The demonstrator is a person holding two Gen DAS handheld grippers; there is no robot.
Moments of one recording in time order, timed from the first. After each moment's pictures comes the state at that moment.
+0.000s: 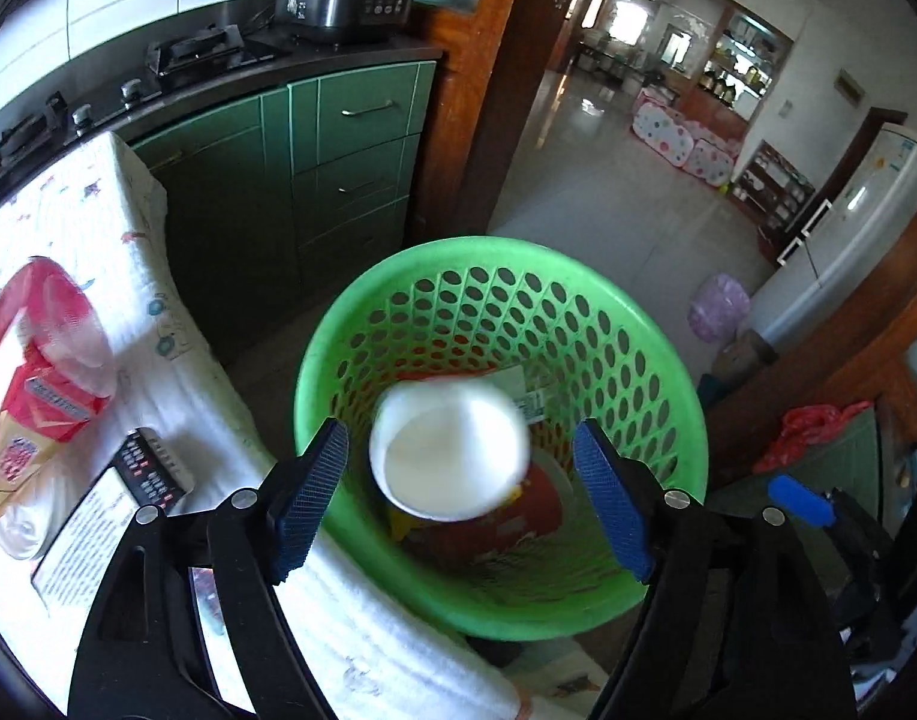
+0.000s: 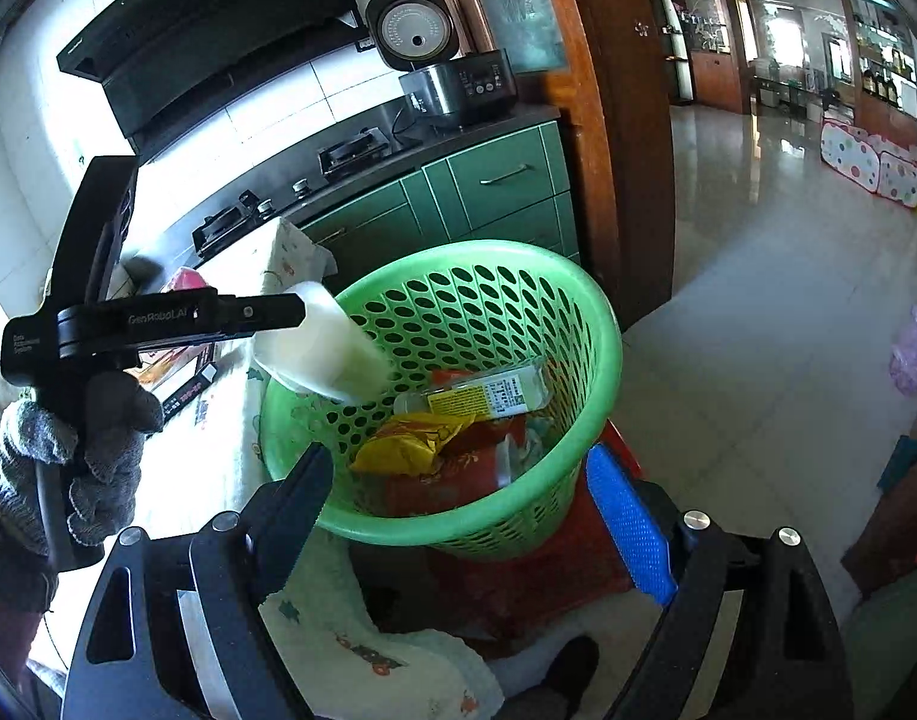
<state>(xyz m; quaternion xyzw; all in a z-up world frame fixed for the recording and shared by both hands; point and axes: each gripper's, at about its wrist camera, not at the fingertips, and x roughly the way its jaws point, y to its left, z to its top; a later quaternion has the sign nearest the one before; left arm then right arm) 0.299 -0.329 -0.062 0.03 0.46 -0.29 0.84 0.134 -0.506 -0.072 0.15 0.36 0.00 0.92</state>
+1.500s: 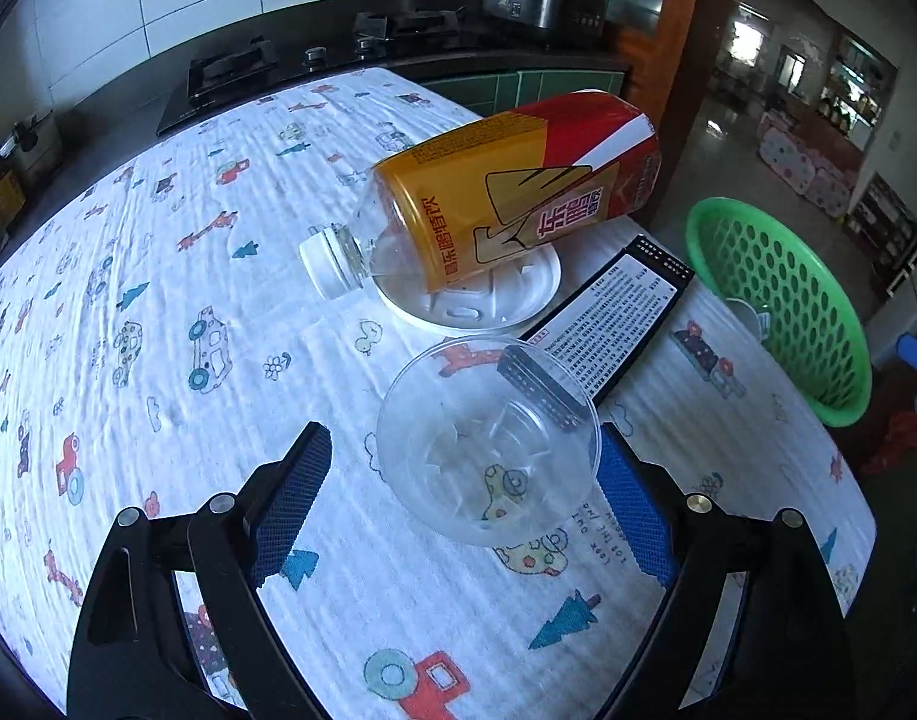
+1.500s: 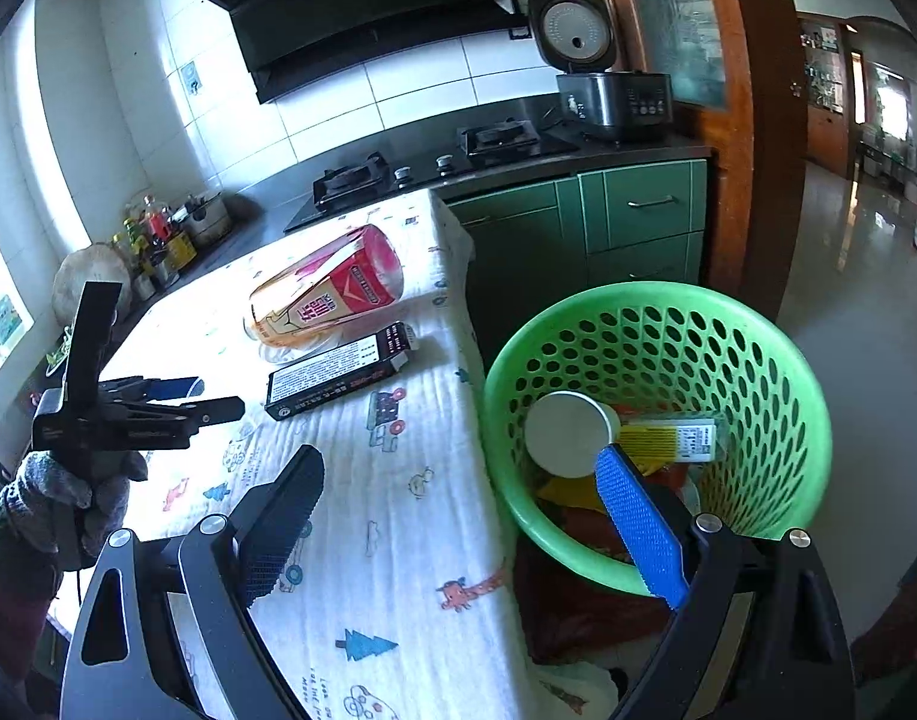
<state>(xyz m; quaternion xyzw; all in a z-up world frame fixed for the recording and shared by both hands) 0.267 -0.090 -0.084 0.04 0.46 -0.14 0.88 0.167 -0.374 -0.043 0.08 0.35 0.11 0.93</state>
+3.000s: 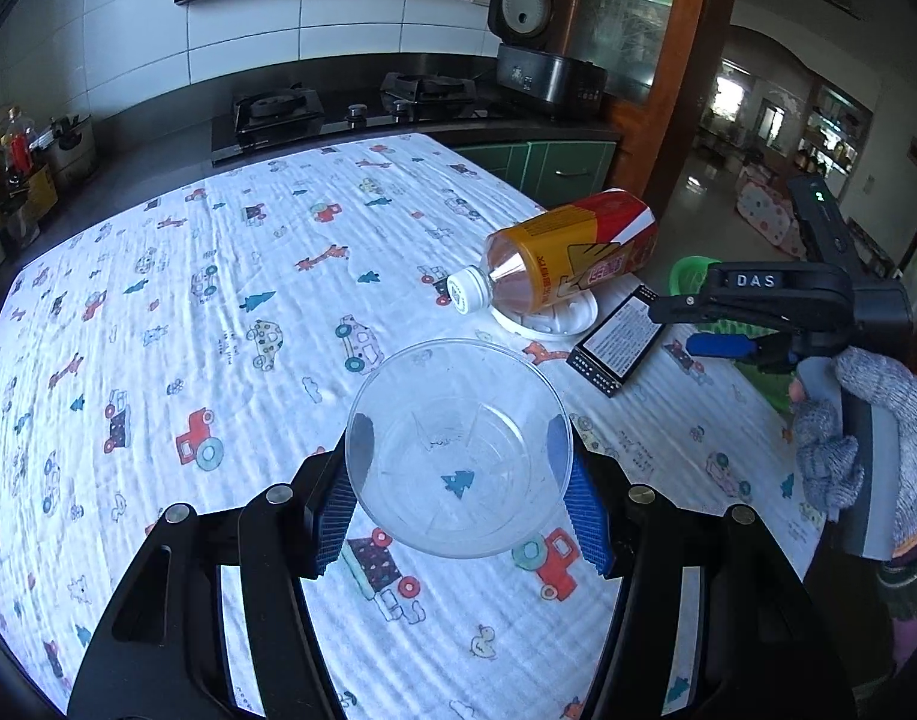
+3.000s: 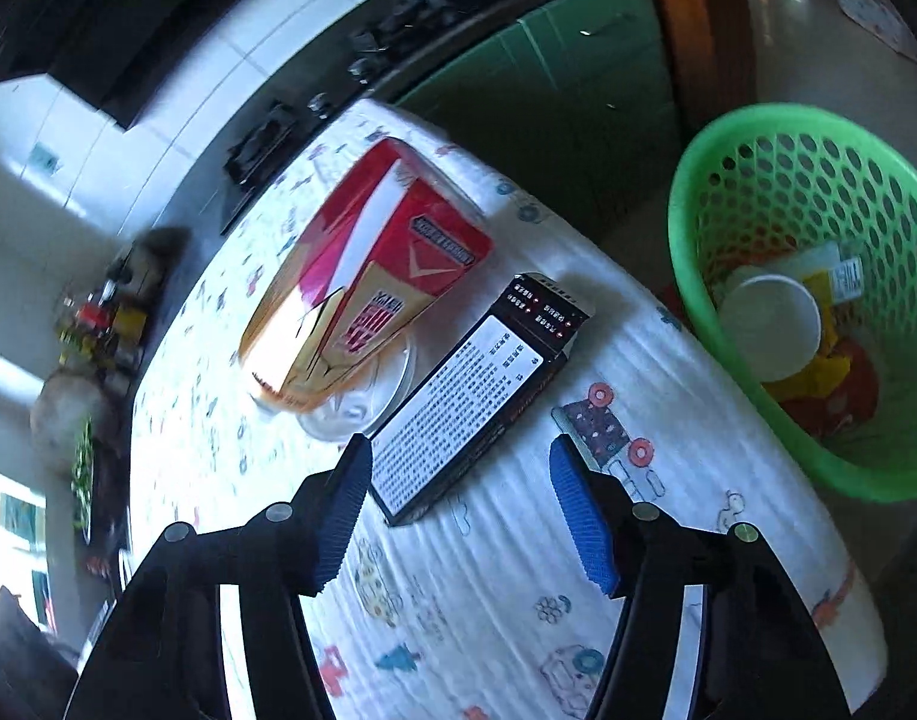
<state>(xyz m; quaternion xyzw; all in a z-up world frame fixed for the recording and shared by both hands) 0.212 0.009 -0.035 0.00 0.39 -0.16 0.90 0.293 -0.265 -0.067 0.28 0.50 0.02 0.82</state>
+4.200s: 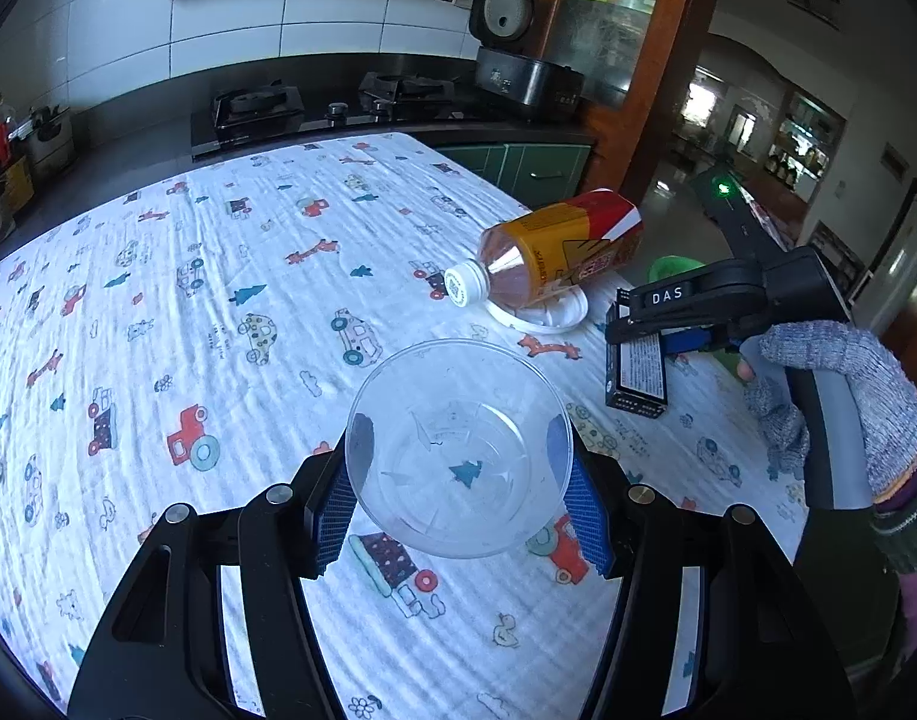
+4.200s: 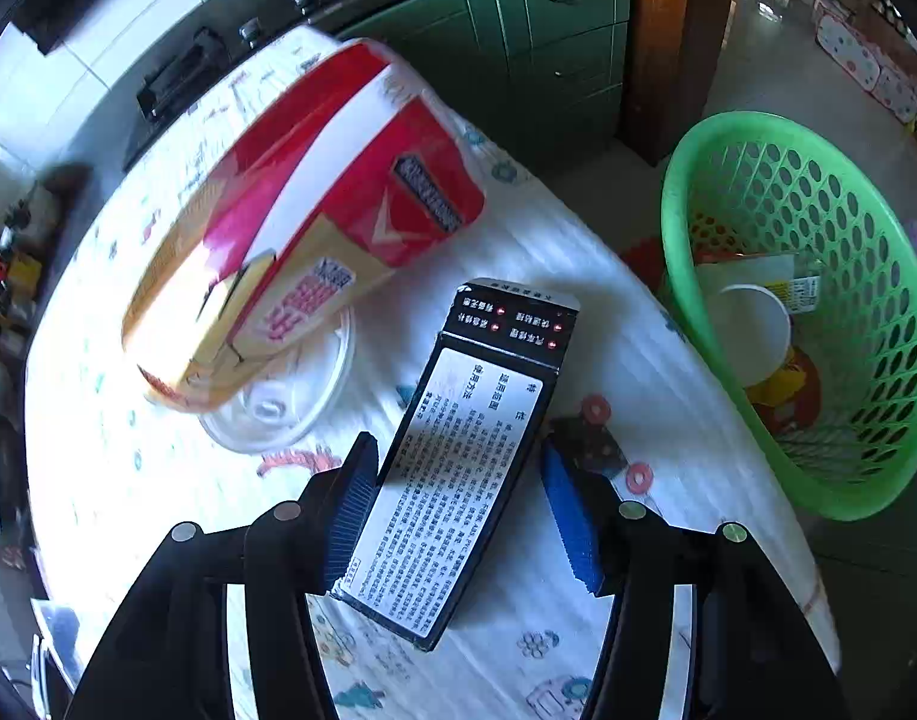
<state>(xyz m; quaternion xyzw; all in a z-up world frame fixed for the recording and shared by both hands) 0.213 0.027 -0.042 -0.02 0.39 -0.21 0.90 0.333 -0.233 -0.089 0.17 0.58 -0.06 0.79</state>
